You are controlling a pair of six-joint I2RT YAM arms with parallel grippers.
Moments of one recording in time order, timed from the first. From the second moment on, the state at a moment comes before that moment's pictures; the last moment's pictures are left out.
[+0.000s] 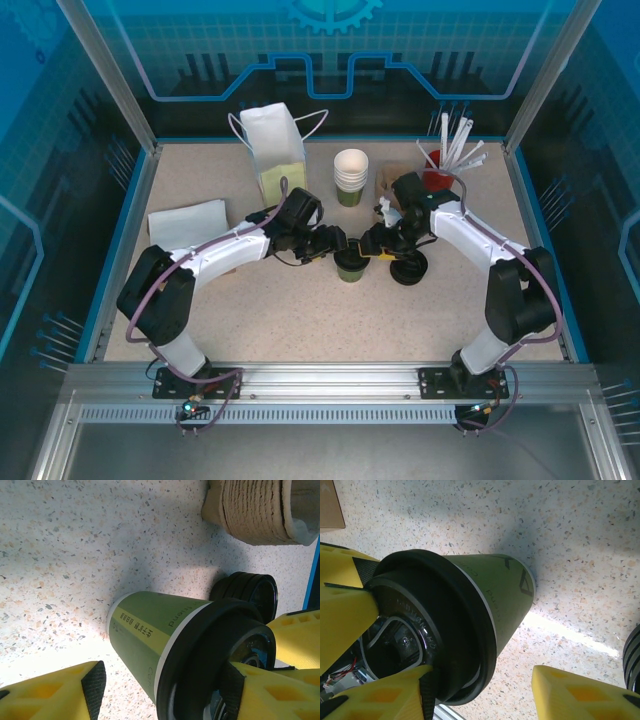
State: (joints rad) left arm -0.61 1.67 1.15 -0.42 0.33 -0.90; right arm 0.35 1.63 1.21 -0.92 -0.51 0.30
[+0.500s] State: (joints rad) left arm -0.61 1.65 1.10 -0.34 0.33 -0.93; right arm 0.36 1.63 1.21 -0.93 -0.50 0.28
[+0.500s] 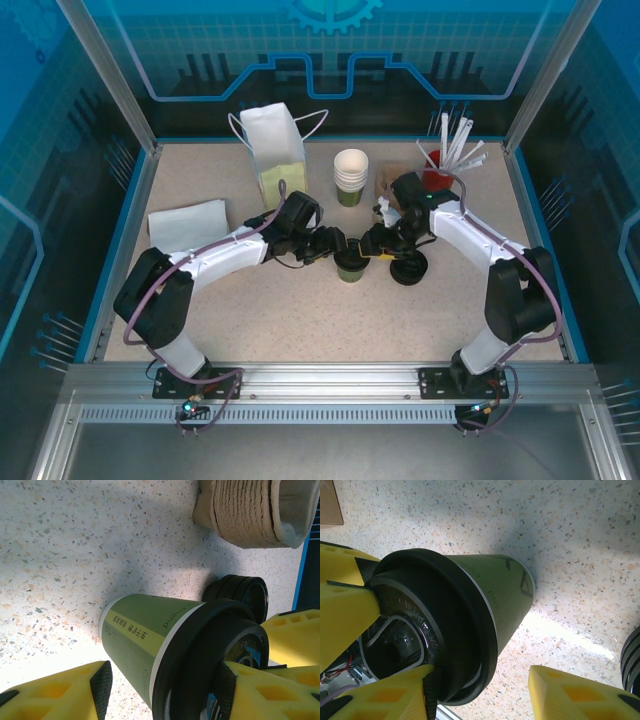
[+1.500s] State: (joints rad) left arm -0.55 1.20 1.05 -0.57 0.12 -0.84; right arm 0.55 1.60 1.46 -1.11 -0.17 0.22
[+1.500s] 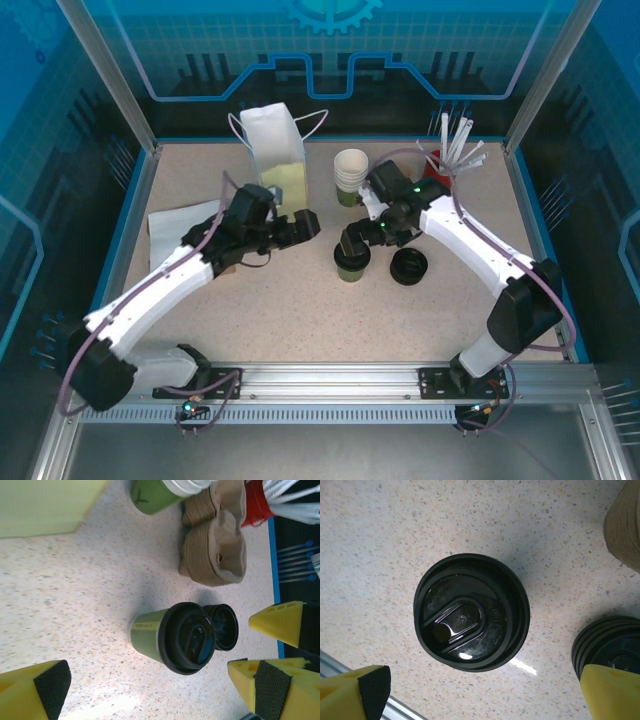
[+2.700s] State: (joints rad) left arm -0.47 0.97 0.87 -0.66 0.01 -0.85; right arm 0.66 1.87 1.65 -1.25 -0.06 0.15
